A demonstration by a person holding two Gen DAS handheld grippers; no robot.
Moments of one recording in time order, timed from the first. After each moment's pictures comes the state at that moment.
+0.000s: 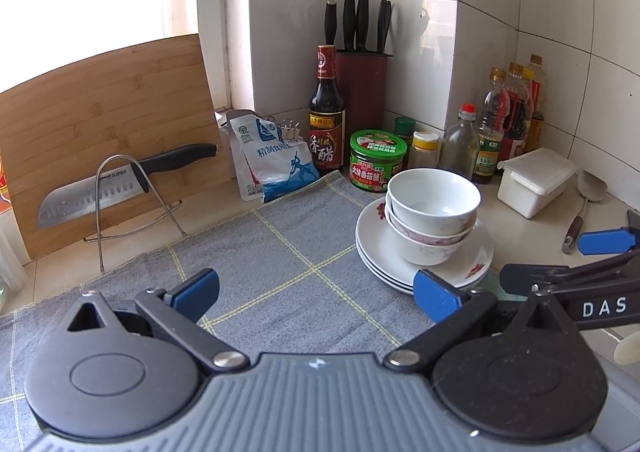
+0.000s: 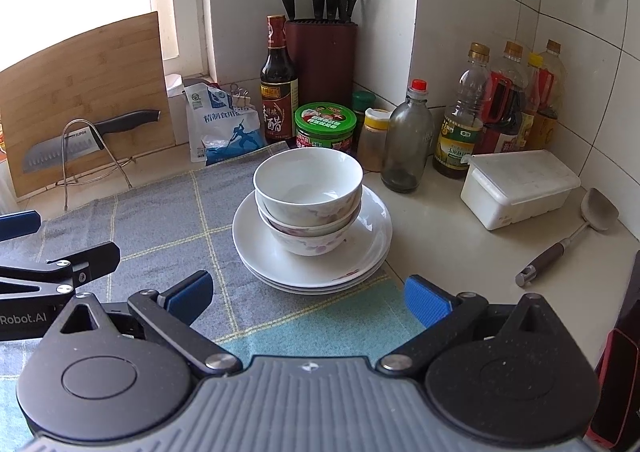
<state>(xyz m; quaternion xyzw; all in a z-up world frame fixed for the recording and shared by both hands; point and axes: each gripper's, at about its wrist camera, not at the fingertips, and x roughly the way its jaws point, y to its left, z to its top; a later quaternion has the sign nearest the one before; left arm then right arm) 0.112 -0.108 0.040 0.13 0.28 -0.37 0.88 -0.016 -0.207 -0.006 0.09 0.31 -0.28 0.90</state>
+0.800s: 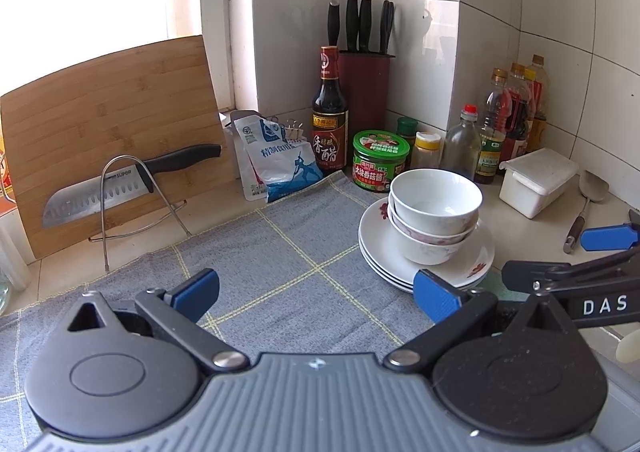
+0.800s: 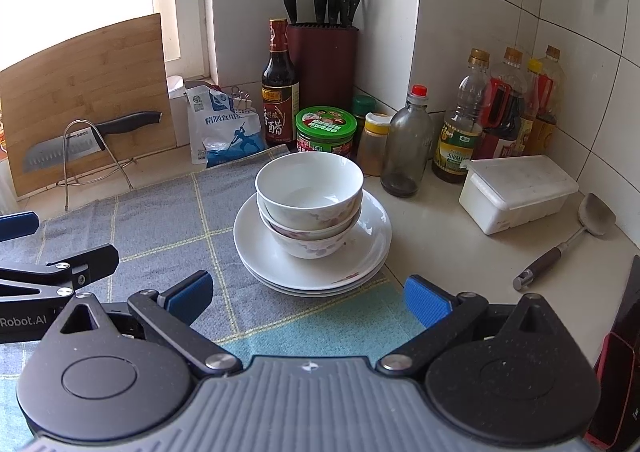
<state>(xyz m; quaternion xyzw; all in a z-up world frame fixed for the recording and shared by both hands) 0.110 -0.106 0.043 0.13 0.28 -0.36 0.88 -0.017 -0.205 -0.003 0.08 0.31 -0.28 0.90</state>
